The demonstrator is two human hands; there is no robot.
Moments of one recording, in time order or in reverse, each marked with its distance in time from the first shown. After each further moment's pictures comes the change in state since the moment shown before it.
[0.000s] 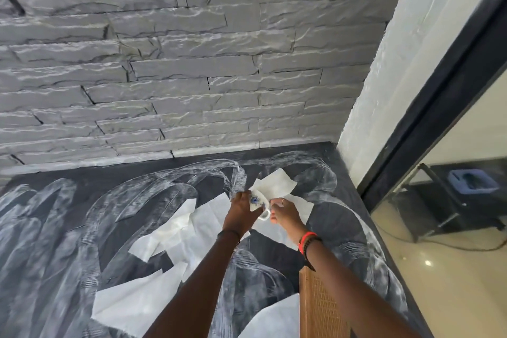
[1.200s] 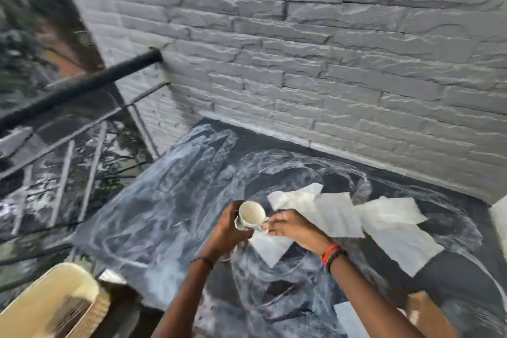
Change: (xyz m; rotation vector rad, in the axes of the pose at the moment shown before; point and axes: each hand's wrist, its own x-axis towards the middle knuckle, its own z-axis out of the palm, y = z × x) left_hand -0.280 -0.175 -0.168 -0.329 0.499 -0.160; right_hand -0.224 -0.044 0.193 -0.273 -1.001 -0.199
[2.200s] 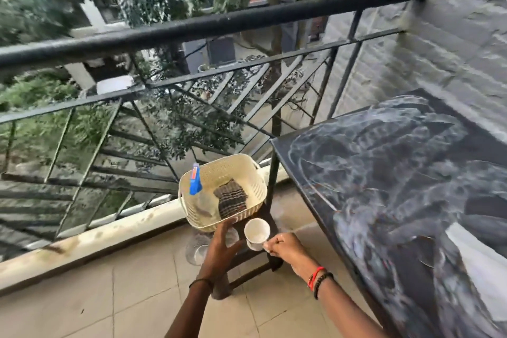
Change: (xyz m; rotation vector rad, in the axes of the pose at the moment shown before) left_hand -0.335 -0.234 -0.202 -0.093 0.636 -0.588; right_hand 0.083 0.153 0.428 -0.502 -0.330 0.225
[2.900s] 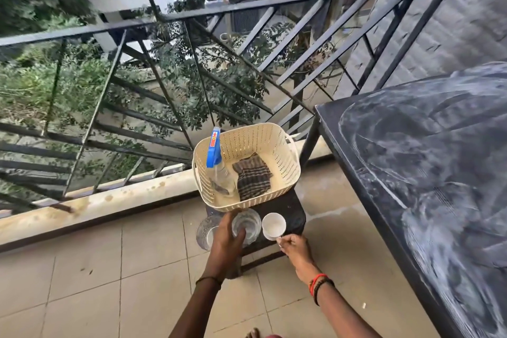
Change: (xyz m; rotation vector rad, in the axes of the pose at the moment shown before) left_hand 0.026 -0.095 0.013 -0.047 0.150 -0.058; right_hand 0.115 0.104 0.072 0.146 0.148 0.044
